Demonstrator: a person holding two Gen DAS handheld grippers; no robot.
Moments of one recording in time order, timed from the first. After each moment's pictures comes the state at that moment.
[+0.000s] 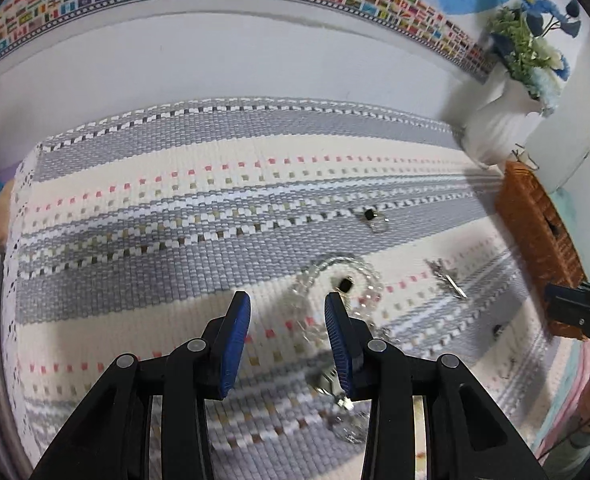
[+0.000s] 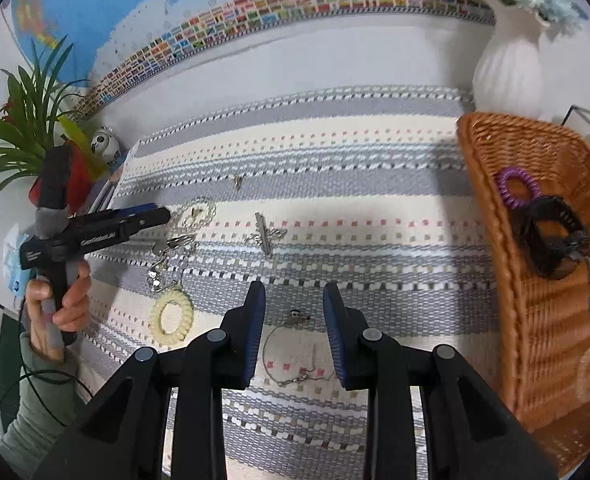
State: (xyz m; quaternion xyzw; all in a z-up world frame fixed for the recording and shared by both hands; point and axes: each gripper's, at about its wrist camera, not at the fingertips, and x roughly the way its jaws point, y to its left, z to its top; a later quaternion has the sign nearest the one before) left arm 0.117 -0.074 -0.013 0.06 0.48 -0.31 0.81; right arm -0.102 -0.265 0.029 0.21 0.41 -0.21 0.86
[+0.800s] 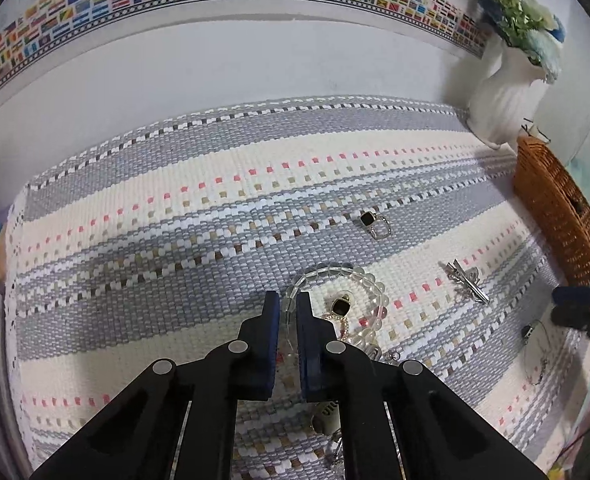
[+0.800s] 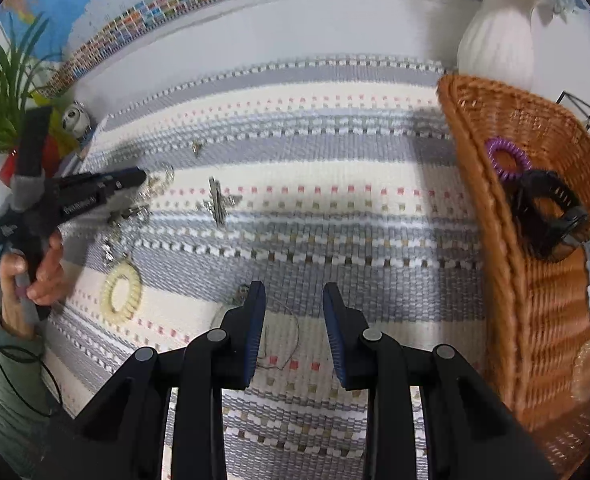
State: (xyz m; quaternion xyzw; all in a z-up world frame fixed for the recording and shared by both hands) left arm 0.119 -0.118 -0.025 0.11 0.46 -0.31 0.83; right arm -0.105 -0.276 -0.005 0.20 0.45 -0.24 0.84
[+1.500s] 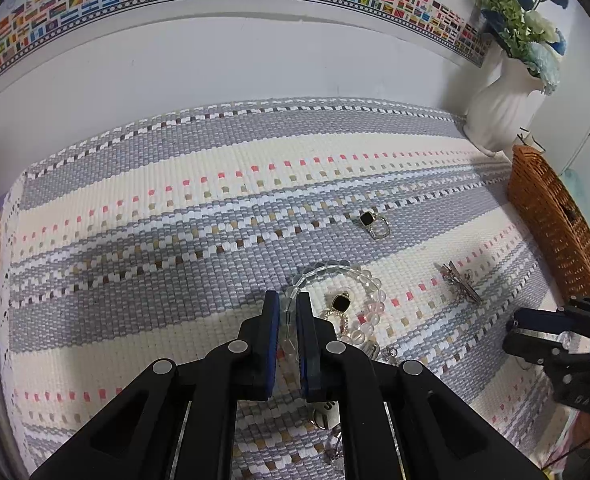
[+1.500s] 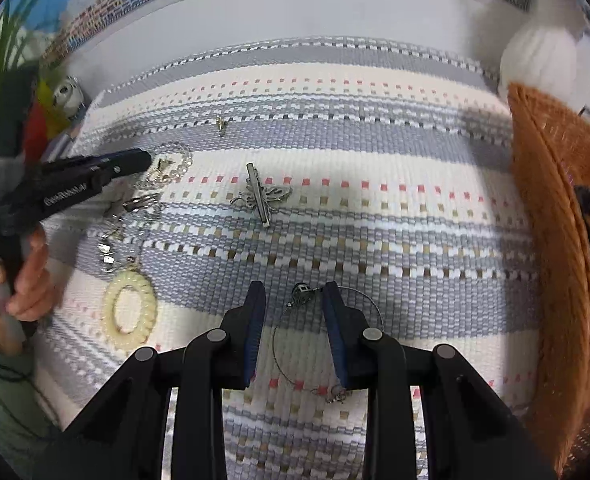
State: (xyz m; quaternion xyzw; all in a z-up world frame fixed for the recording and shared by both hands) left arm 0.116 -0.101 -0.022 0.09 0.46 -0.32 0.82; right arm -0.051 -0.246 -0.023 0.16 0.48 -0.26 0.82
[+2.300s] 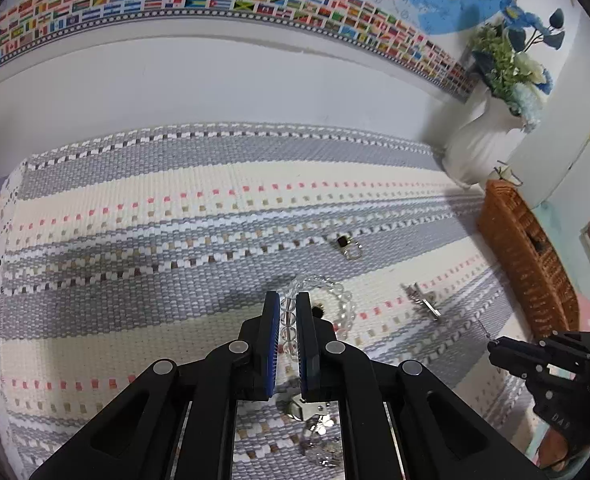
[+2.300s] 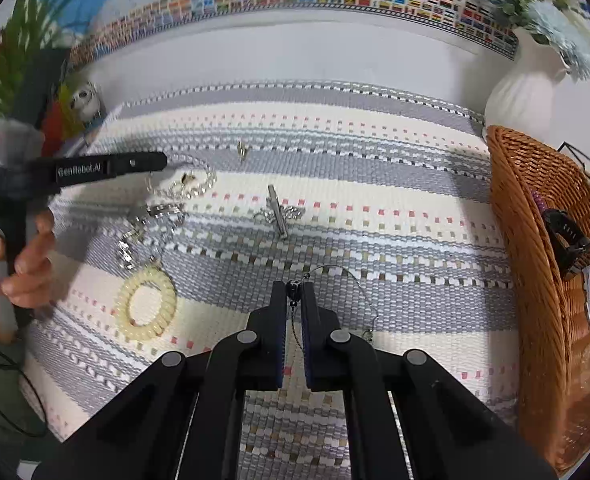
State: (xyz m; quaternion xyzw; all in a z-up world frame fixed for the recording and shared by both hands) left arm 0.112 -0.079 -0.003 0.02 0.45 -0.35 0.82; right arm -0.072 -0.216 -0.006 0.12 0.42 -0.27 0.86
